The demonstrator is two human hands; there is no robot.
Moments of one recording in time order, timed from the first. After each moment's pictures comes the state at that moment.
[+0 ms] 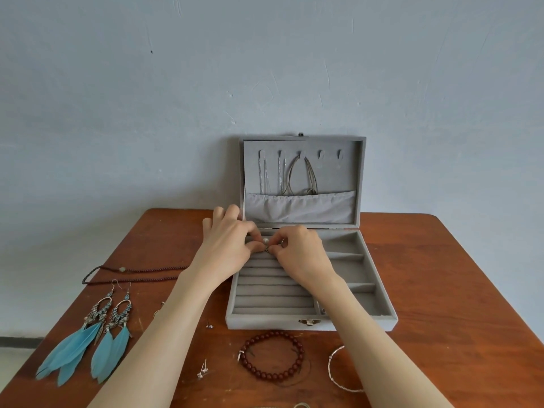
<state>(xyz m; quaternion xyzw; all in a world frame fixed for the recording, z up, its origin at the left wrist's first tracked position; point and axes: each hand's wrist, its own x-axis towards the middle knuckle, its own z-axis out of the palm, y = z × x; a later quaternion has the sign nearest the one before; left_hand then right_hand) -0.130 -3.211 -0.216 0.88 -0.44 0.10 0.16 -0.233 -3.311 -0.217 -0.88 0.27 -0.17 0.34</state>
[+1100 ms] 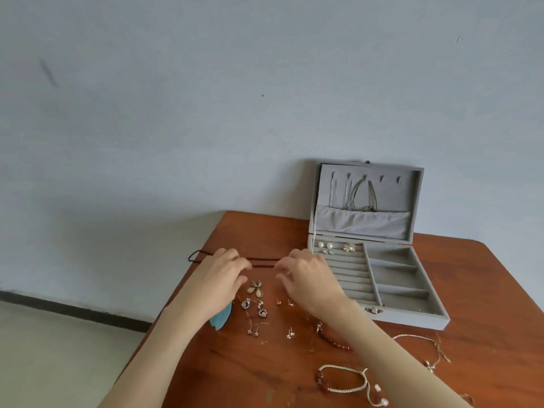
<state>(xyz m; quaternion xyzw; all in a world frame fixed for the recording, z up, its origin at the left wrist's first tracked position) -0.137 -3.044 -0.201 0.88 -0.45 0.06 0.12 -0.228 -3.204 -0.208 -0.98 0.08 -0.14 0.13</state>
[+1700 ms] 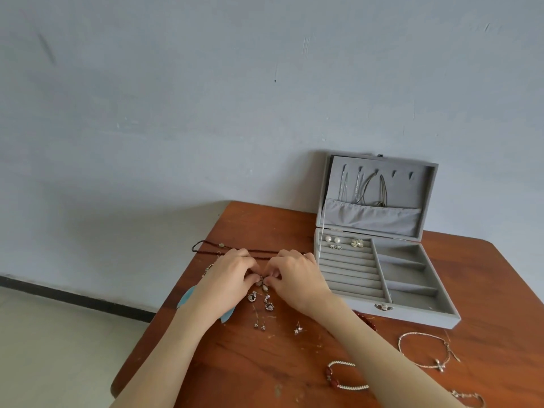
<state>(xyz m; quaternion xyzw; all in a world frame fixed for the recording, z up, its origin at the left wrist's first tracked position) -0.133 -3.052 -0.227 0.88 -0.41 0.01 0.24 -0.209 -3.183 -0.222 -0.98 0.07 -0.11 0.15</state>
